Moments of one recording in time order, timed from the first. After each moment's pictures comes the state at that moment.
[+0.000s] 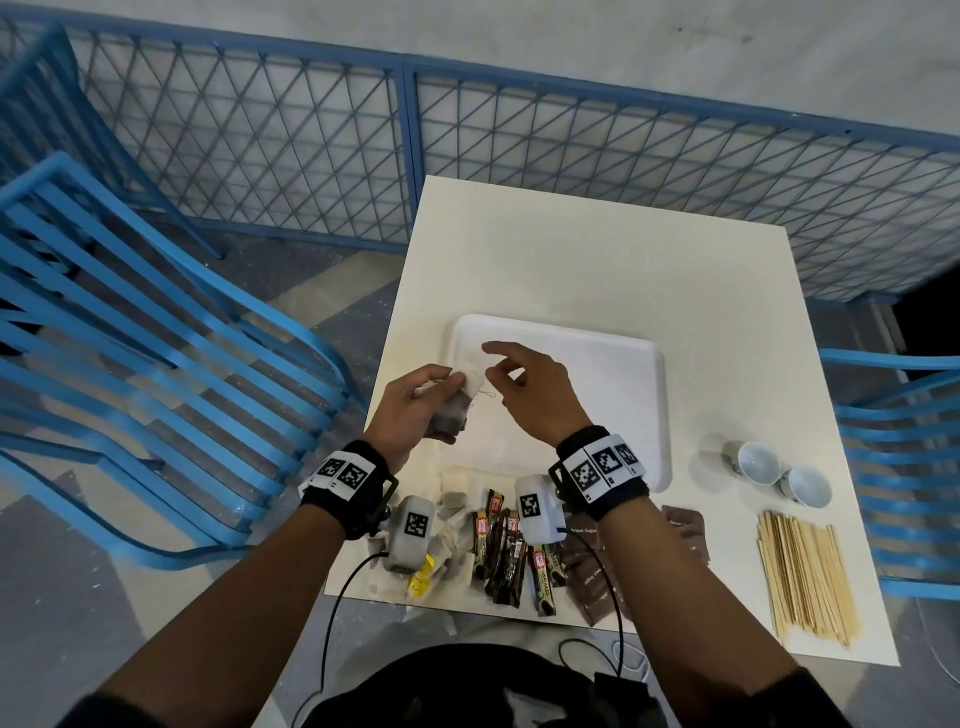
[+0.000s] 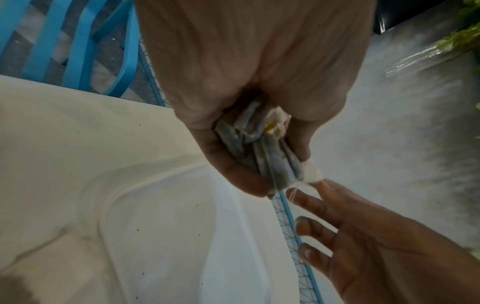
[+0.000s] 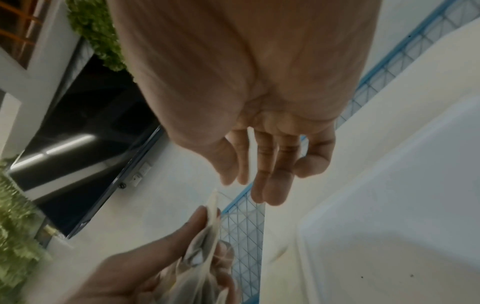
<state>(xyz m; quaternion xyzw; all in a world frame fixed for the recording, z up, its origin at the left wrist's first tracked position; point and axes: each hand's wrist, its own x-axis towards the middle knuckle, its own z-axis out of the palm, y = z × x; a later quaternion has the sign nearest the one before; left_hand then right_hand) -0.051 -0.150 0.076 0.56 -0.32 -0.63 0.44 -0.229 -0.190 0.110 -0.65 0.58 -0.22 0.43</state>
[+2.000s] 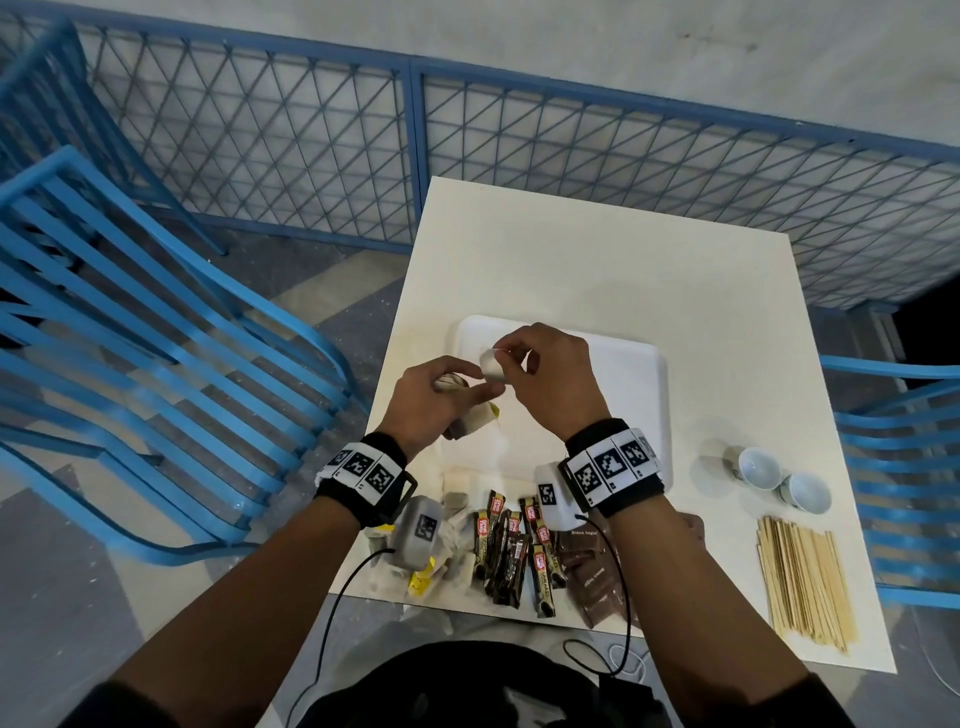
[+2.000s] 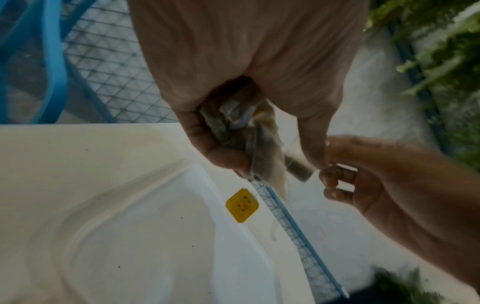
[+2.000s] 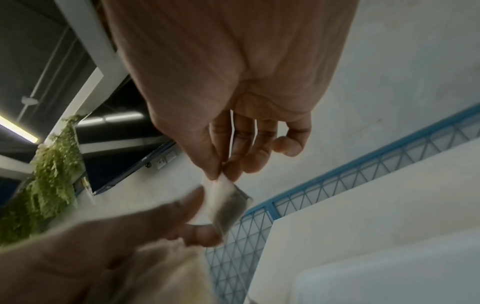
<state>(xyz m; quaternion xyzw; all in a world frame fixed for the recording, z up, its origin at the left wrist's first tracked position) -0.060 -0.158 0.087 0.60 -0.41 -0.55 0.41 -0.232 -0.198 0.130 -0.74 0.54 -0.29 0.26</state>
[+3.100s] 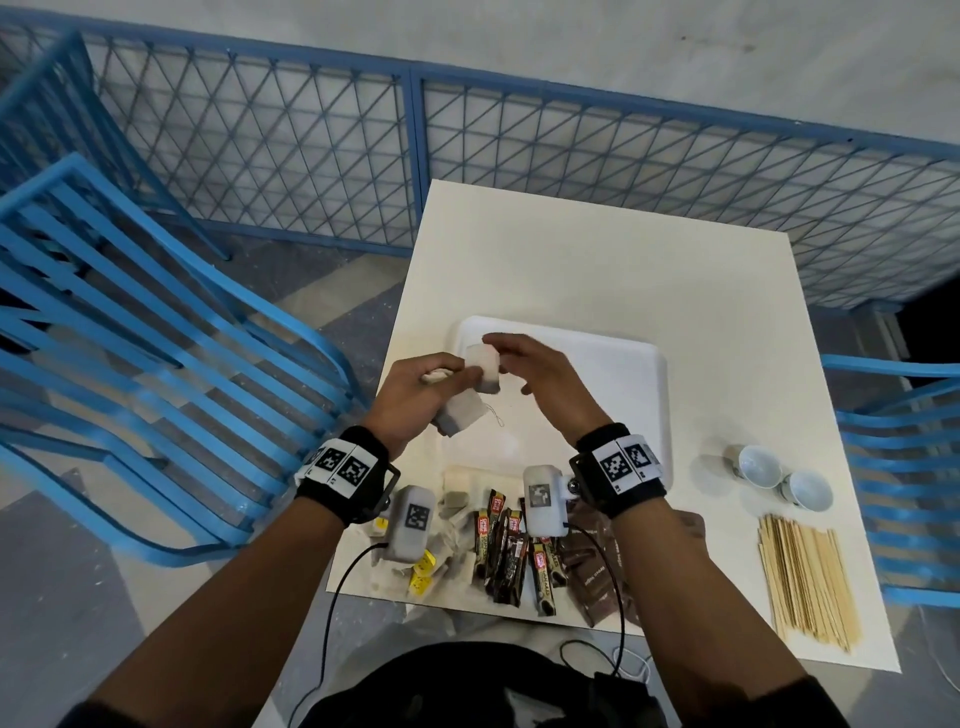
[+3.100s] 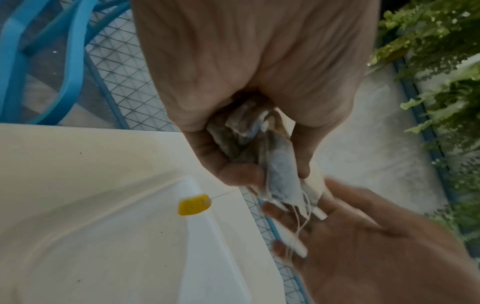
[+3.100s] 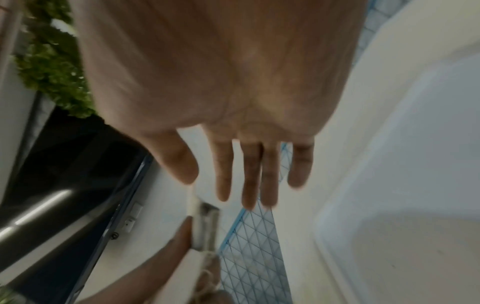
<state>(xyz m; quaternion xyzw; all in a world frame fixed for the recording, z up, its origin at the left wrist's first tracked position) -0.052 -0.156 0.103 0.57 -0.39 -0.59 0.43 -0.237 -0.193 0.127 -0.58 0.52 -0.28 0.56</state>
